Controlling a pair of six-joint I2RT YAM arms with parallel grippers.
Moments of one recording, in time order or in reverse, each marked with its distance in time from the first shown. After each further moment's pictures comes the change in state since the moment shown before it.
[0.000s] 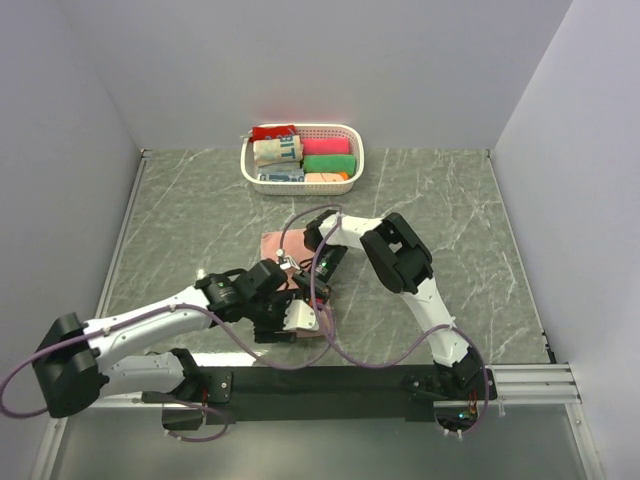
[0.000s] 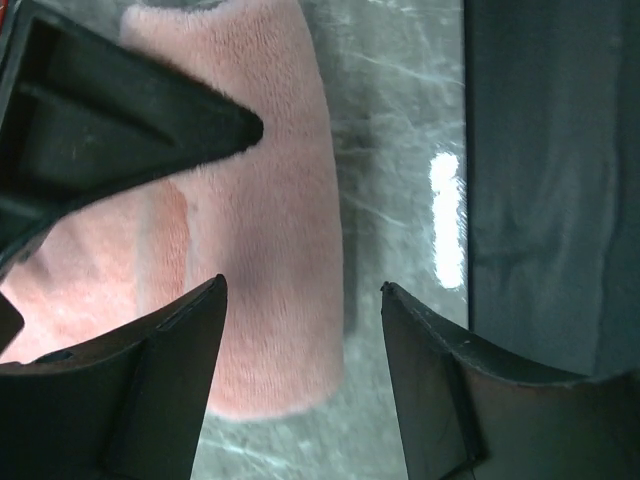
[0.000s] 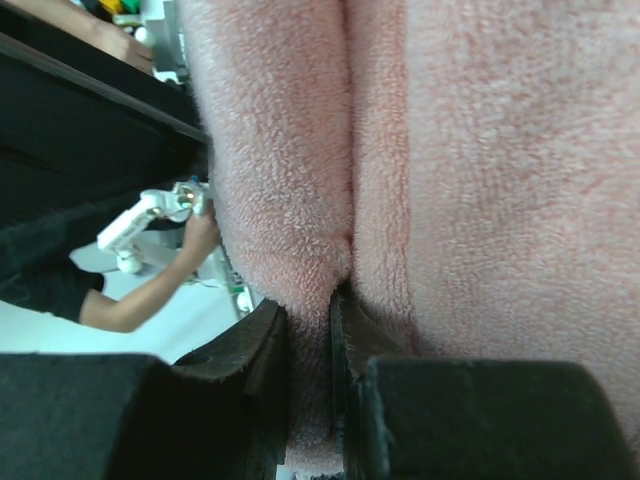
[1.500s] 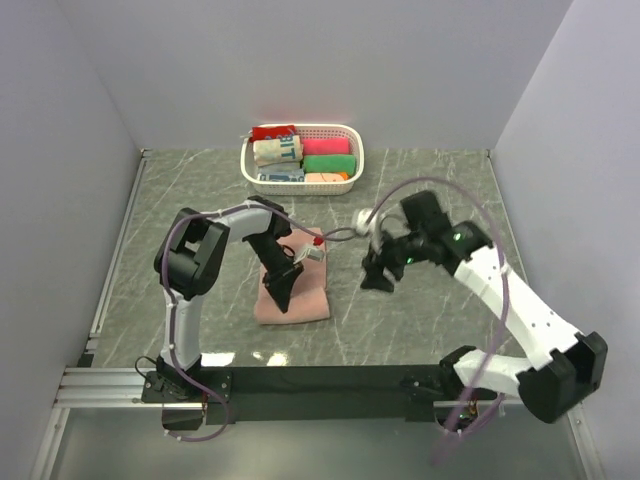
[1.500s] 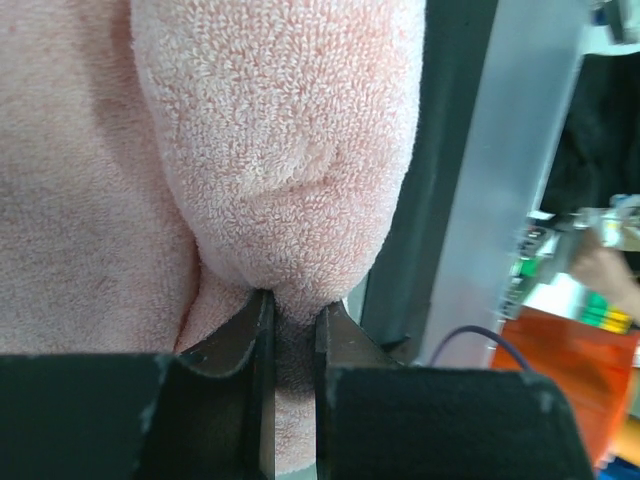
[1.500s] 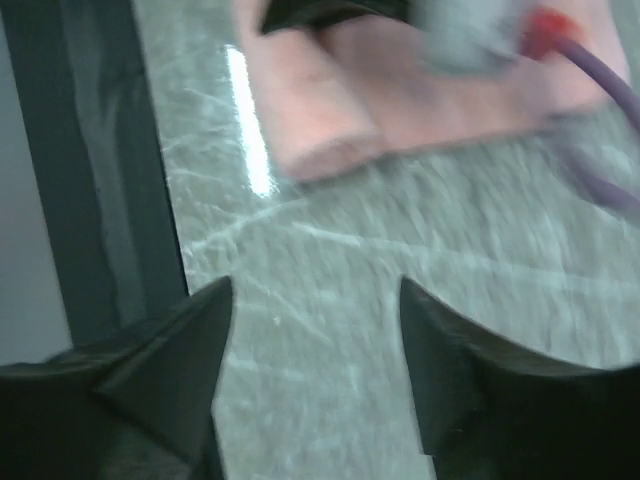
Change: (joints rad) left arm 0.422 0.954 0.663 -0.659 0.510 0.214; right arm -0.259 -1.228 -0.578 0.477 0.449 0.126
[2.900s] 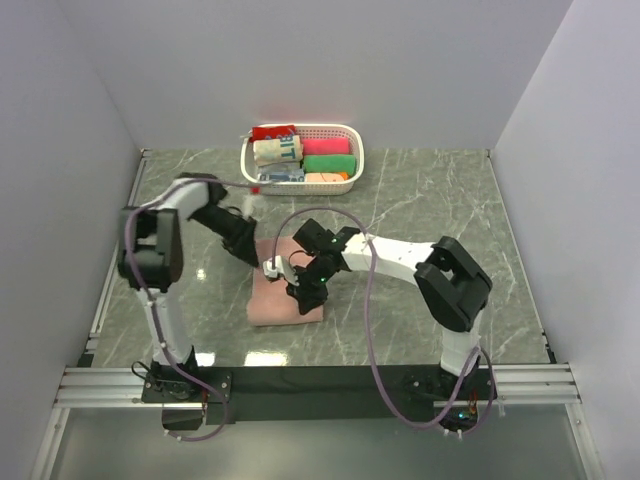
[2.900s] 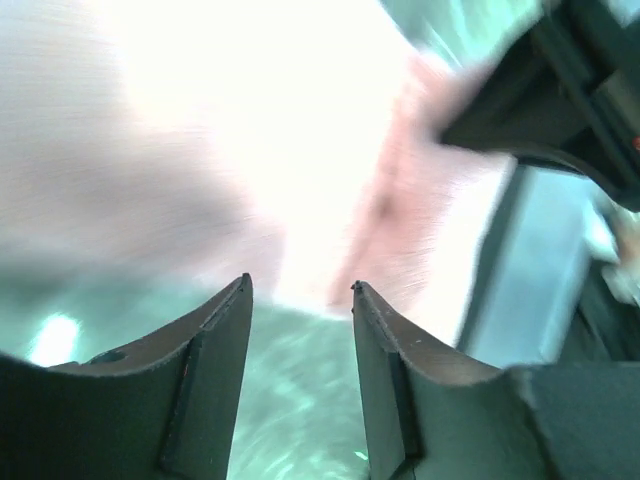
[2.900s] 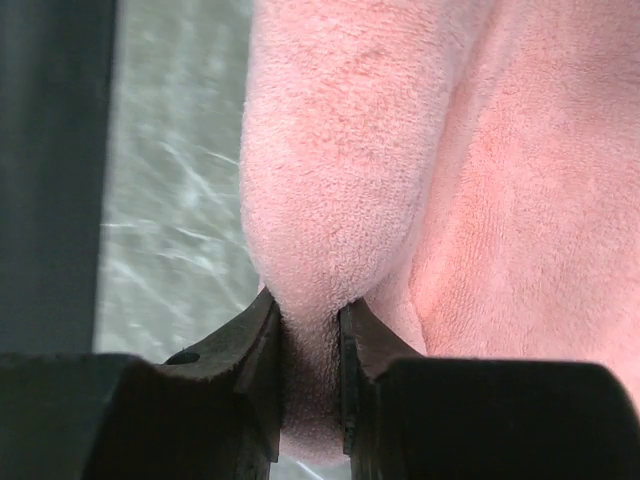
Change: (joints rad) left arm 0.360 -0.012 0.089 0.014 0.054 -0.051; right arm 0.422 0.666 0.115 0.307 0.055 -0.109
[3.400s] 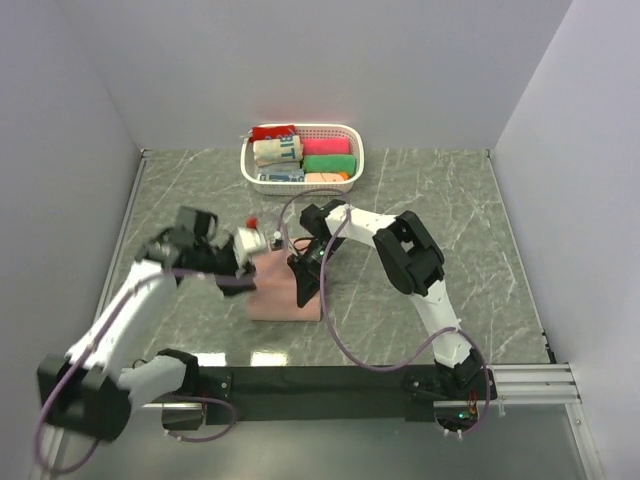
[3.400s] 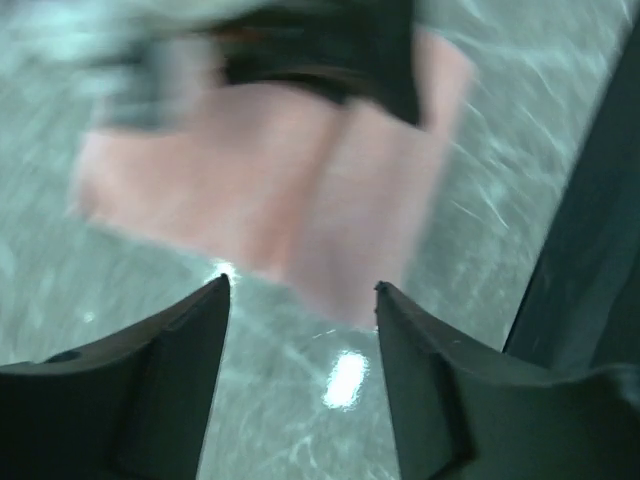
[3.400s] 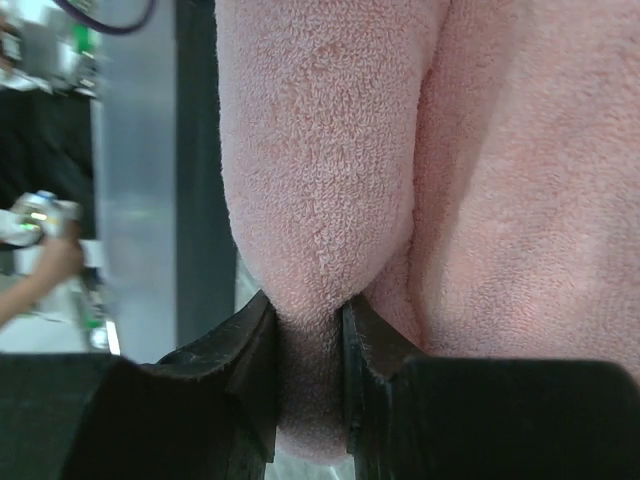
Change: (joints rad) left arm -0.015 -0.882 -0.492 0.422 -0.181 -0.112; right arm -0.169 0.446 0.451 -0.505 -0.444 -0.007
